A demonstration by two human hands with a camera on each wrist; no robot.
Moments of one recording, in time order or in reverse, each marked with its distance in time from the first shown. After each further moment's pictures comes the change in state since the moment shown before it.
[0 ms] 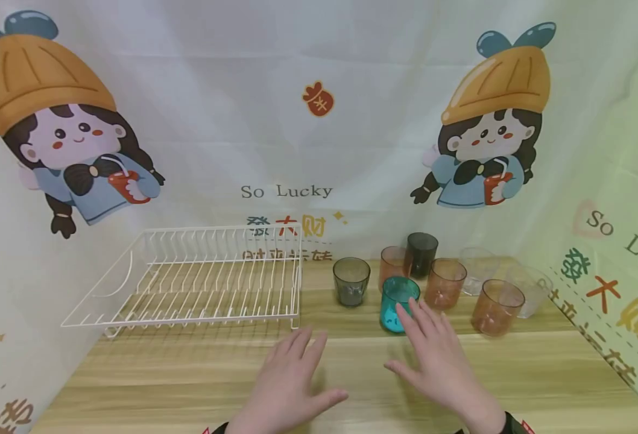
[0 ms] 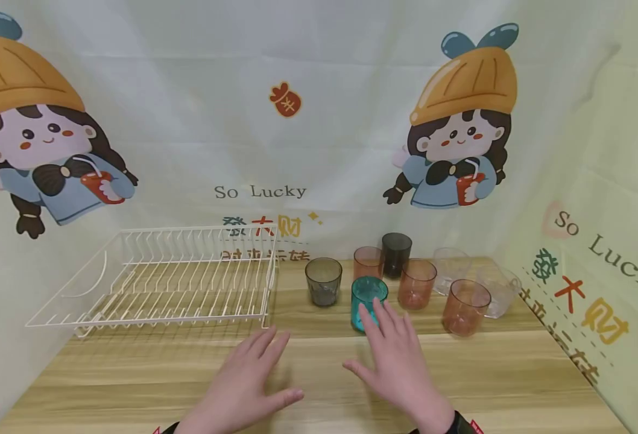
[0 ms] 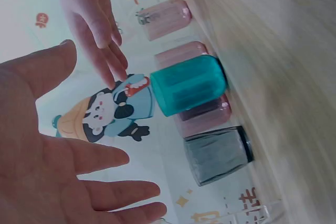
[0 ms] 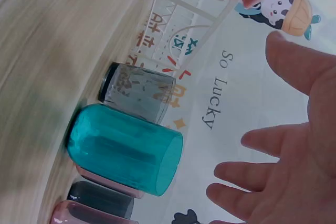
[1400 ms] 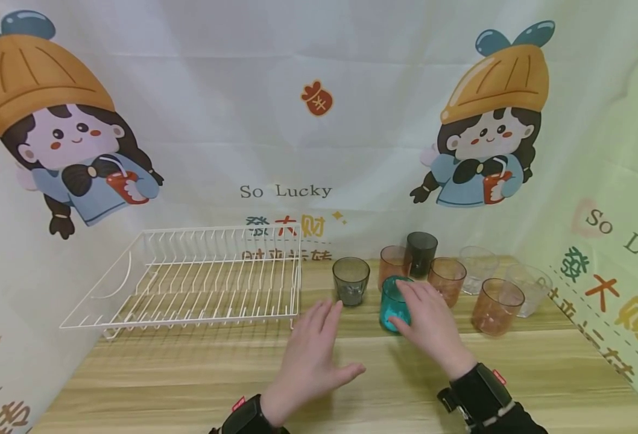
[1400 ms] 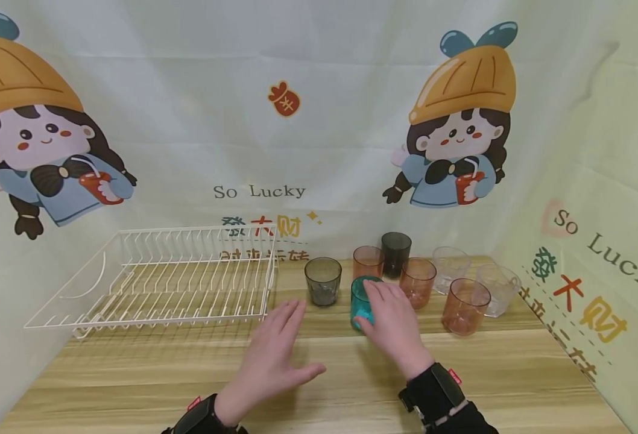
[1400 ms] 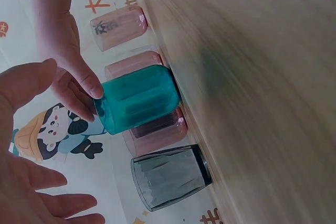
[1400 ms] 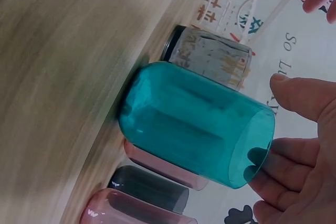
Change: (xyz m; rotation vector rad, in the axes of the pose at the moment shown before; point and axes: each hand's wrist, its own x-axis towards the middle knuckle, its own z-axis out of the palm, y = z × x) left_hand 0.048 0.005 0.027 -0.033 0.198 0.064; right_hand 0.052 0.039 0.032 -0.048 0.141 -0.017
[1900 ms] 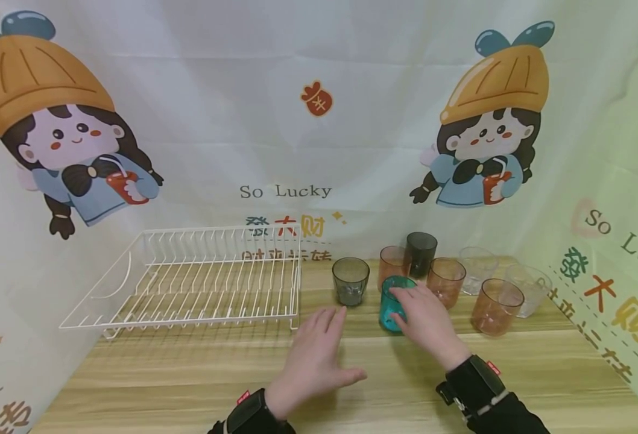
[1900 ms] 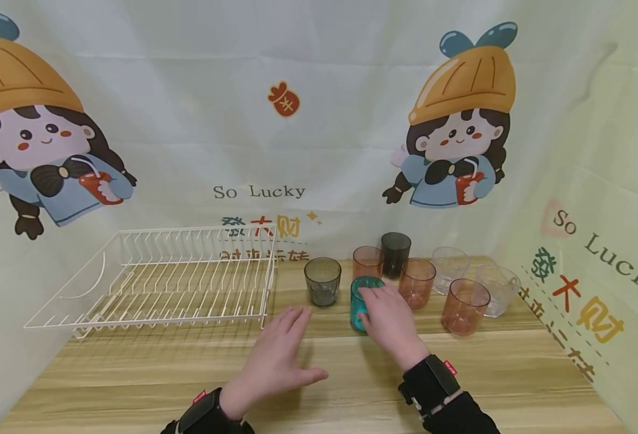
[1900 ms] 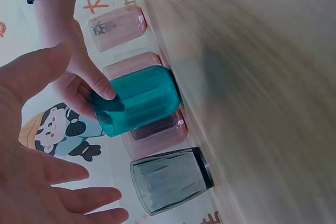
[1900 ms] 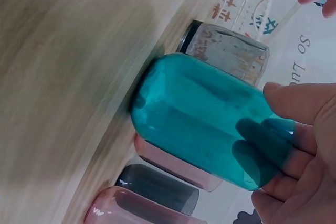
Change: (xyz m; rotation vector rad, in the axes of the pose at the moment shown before) left_hand 0.007 0.002 0.002 0.021 -0.163 -0.038; right_hand 0.008 0.003 0.005 -0.033 -0.088 -0.040
